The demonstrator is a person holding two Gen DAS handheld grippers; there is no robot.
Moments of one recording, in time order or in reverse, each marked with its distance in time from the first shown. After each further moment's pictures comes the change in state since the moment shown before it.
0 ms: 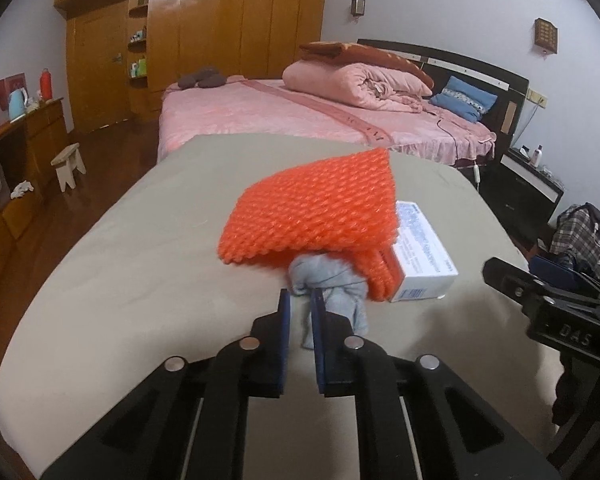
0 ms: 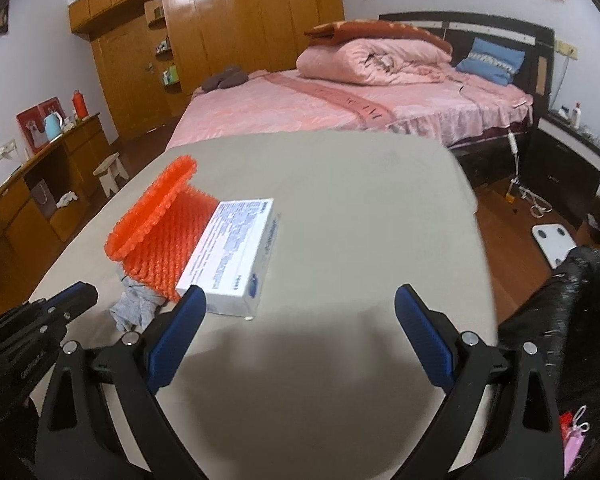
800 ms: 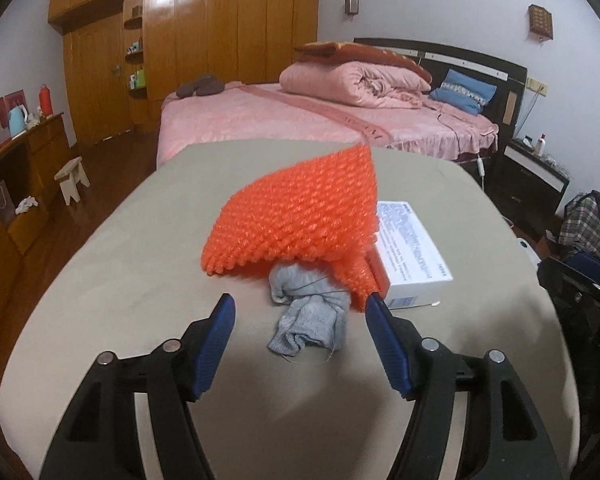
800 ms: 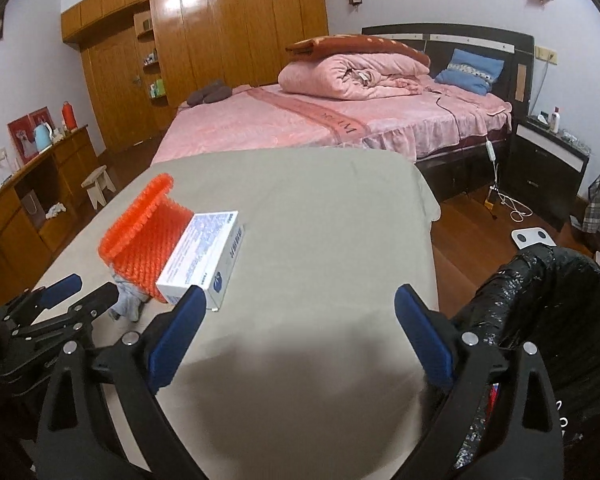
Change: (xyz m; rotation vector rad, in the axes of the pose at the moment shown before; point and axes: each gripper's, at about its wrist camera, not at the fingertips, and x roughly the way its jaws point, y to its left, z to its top) left arm 0.013 -0.024 0.002 0.047 -0.013 0.046; right arm -0.036 -0.029 -0.004 0.011 -0.055 -0.062
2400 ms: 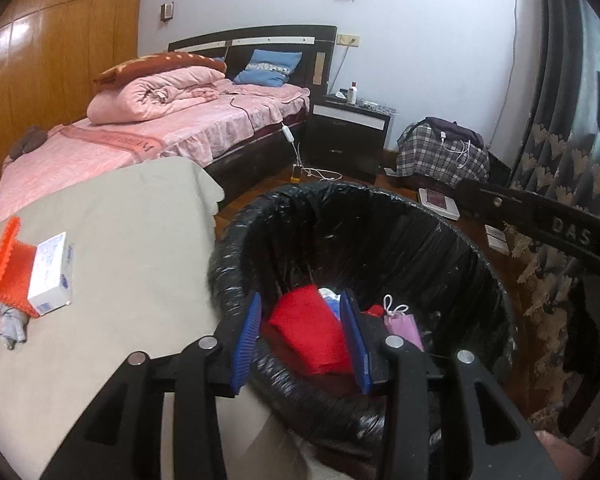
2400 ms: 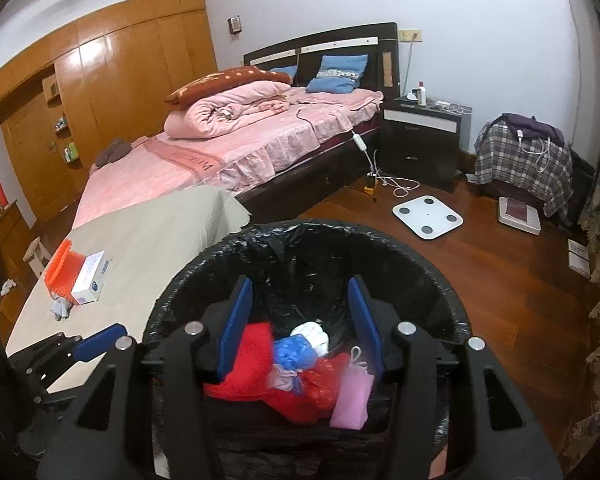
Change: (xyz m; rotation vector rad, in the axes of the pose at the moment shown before) left arm -0.108 -0.257 -0.046 0.348 0.010 -0.497; right arm -0.186 -0.200 -0.061 0.249 -0.091 -0.257
